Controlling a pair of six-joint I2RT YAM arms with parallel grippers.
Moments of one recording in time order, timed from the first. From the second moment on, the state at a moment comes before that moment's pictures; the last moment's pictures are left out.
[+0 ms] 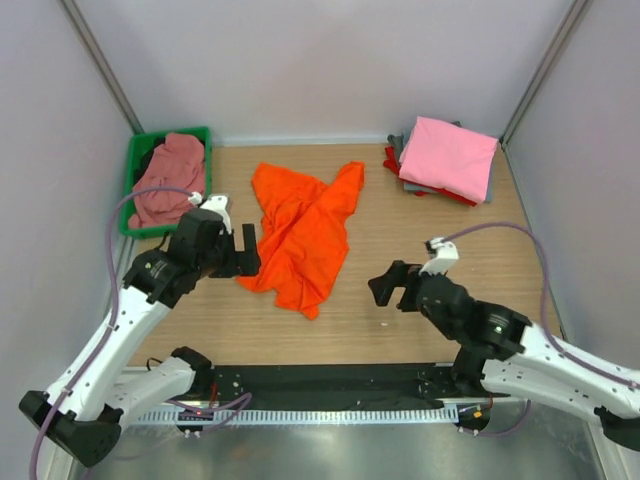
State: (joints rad) left arm -0.51 0.96 1.08 -0.93 -0.13 -0.42; right arm 1.04 0.54 0.61 -0.50 0.53 0.80
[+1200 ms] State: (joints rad) left arm -1.04 1.59 0.87 -0.43 -0.25 -0.87; right arm 1.04 0.51 0.64 -0.80 0.64 0.99
